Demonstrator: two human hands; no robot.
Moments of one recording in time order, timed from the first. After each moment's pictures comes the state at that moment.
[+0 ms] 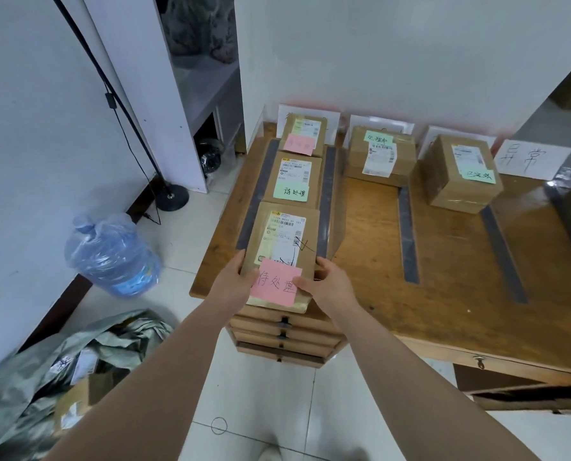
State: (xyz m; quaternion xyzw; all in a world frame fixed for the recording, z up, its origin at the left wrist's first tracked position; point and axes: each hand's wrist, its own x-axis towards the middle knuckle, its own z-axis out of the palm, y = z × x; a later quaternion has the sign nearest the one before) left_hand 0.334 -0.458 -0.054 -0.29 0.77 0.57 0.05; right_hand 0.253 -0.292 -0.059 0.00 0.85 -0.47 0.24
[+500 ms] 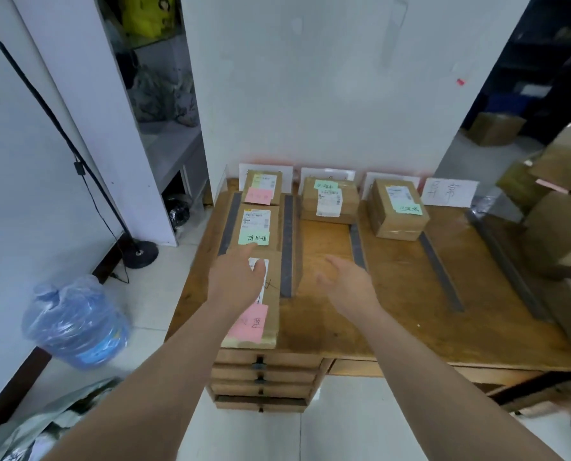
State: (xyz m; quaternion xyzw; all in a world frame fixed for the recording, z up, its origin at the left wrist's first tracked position) left_hand 0.295 -0.408 0.054 -0.18 0.93 0.31 -0.08; right_hand 0.235 -0.216 0.040 -0.09 0.95 -0.30 0.08
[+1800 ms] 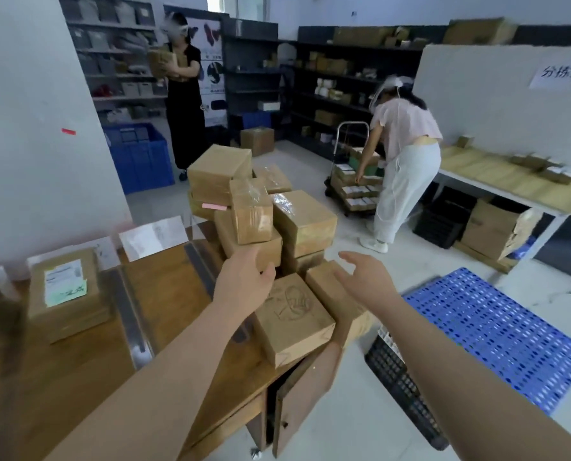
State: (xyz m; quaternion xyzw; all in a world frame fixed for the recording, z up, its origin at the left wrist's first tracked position) left_hand 0.087 0.235 0.109 0.19 0.92 0.36 -0.03; right_hand 0.170 0.442 0.123 0.20 0.94 -0.27 -0.09
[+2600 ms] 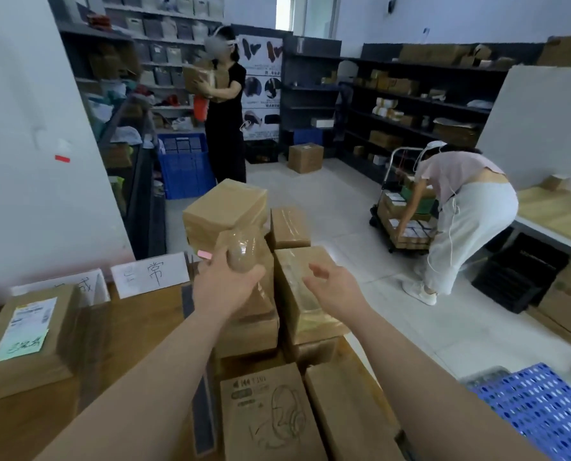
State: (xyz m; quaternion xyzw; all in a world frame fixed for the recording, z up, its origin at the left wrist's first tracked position) left_hand -0.095 0.317 0.126 -0.04 0.91 0.41 -0.02; right_hand -0.066 0.522 0.121 0.09 0.93 -0.36 -0.03
